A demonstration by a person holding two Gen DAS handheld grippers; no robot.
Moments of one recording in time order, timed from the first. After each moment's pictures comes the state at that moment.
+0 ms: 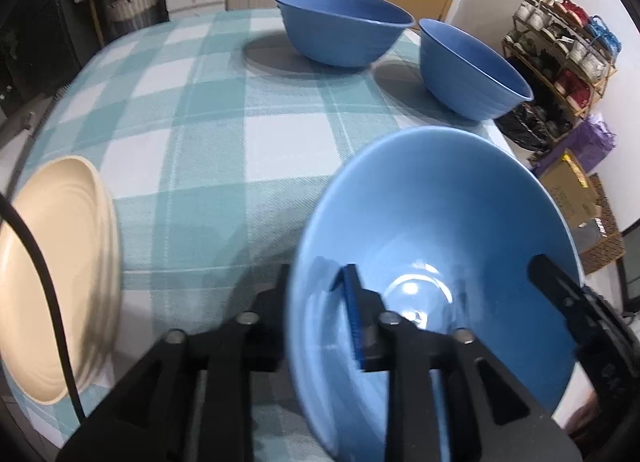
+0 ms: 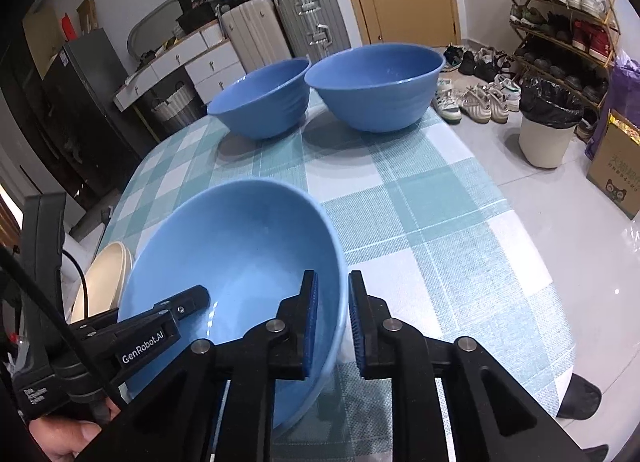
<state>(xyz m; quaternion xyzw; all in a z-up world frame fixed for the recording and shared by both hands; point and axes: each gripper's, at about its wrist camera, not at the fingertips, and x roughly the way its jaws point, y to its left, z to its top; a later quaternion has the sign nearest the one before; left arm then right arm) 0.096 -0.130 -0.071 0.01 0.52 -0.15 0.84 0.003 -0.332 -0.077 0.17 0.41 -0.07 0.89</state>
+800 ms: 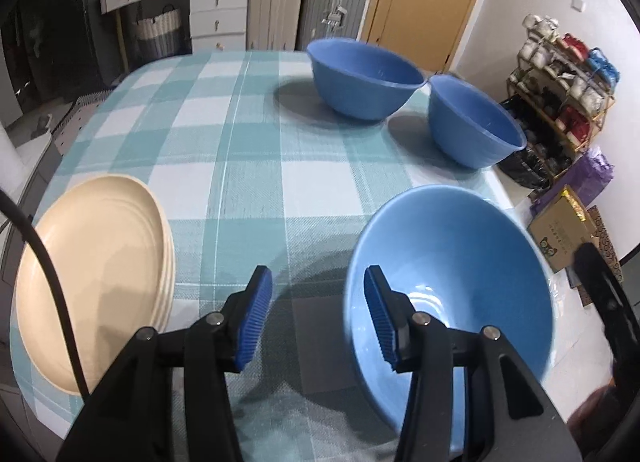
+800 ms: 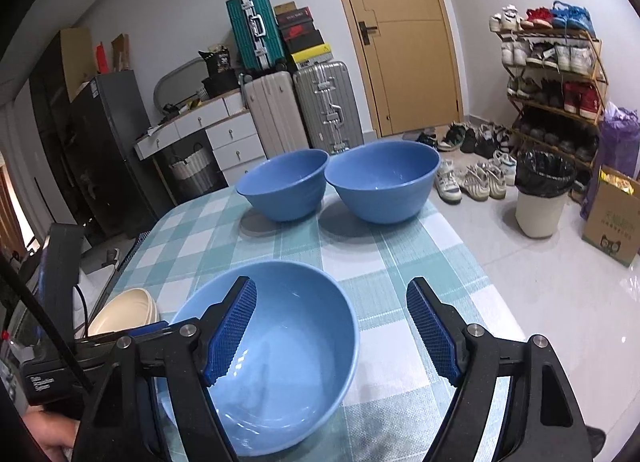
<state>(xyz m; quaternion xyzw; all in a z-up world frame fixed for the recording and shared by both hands) 0.080 -0.098 -0.034 -0.02 0.46 -0.14 0.88 -0.031 -0.319 -0.029 0.13 0.27 -0.07 0.95</state>
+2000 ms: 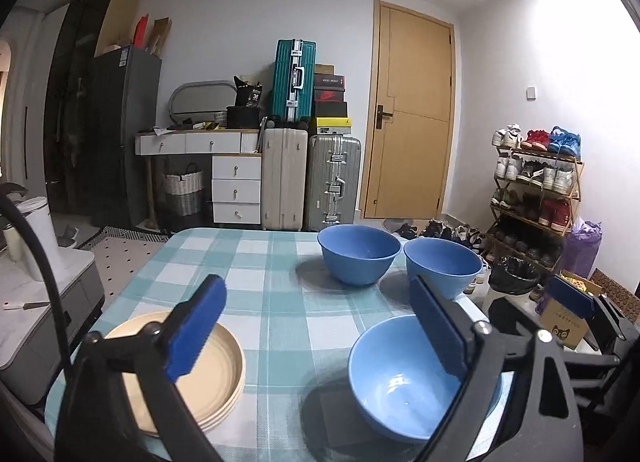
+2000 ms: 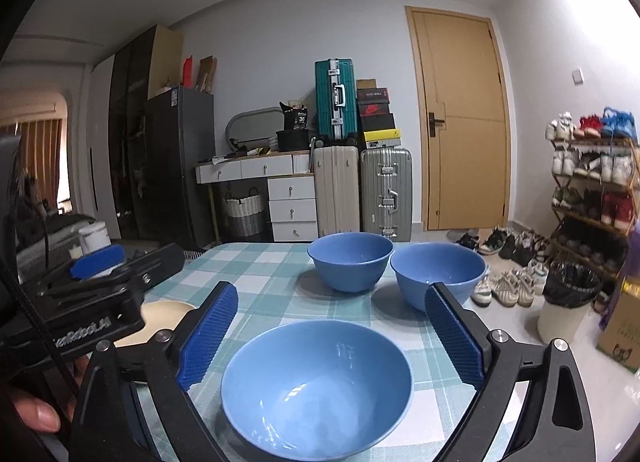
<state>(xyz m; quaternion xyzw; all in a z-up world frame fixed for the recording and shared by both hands) -0.019 -0.051 0.046 -0.03 0.15 -0.13 0.98 -0.094 -0.256 0.014 0.02 0.12 0.01 0.99</state>
